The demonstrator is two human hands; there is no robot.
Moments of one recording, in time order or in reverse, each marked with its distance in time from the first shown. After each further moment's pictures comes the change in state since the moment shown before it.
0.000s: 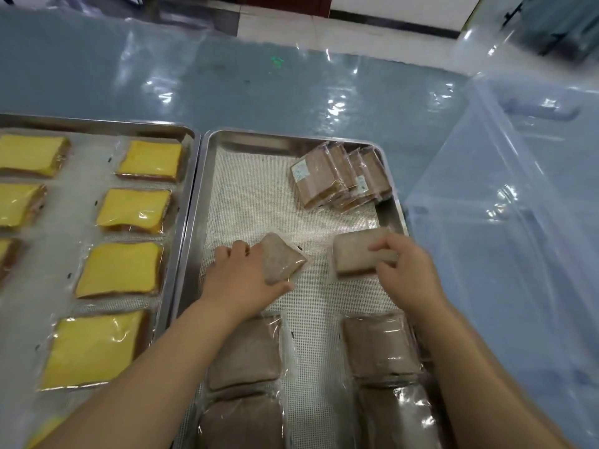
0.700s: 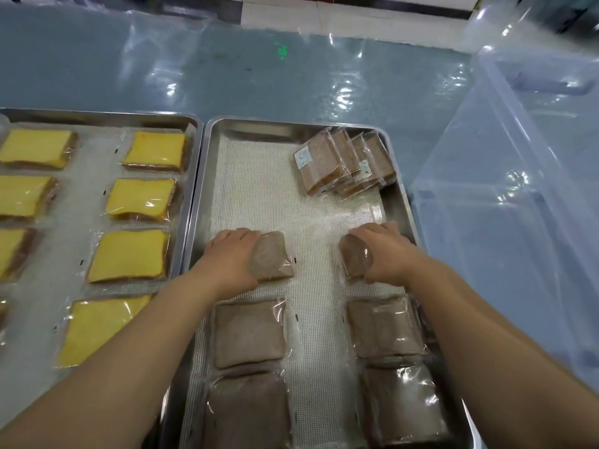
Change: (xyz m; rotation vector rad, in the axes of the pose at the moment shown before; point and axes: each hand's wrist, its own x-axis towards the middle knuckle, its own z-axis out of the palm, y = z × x) left_hand 0.006 -0.028 -0.003 -0.017 -0.107 0.147; right_hand 0.026 0.008 0.010 -0.544 -0.581 -0.111
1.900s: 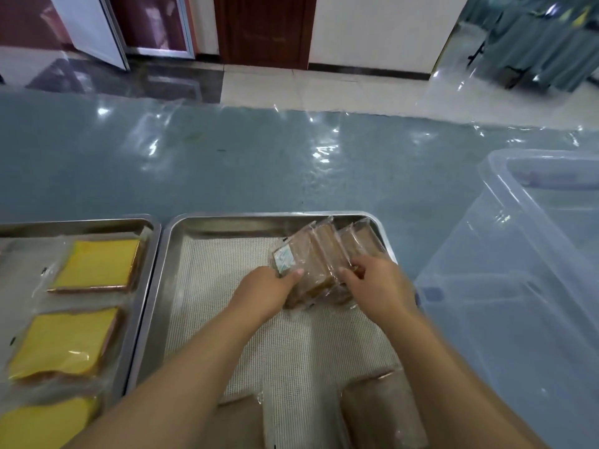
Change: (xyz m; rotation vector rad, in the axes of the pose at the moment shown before) left_hand 0.174 0.055 -0.054 -0.579 0.070 -0.231; right_hand 0.122 0.004 -0.065 0.307 0.489 0.319
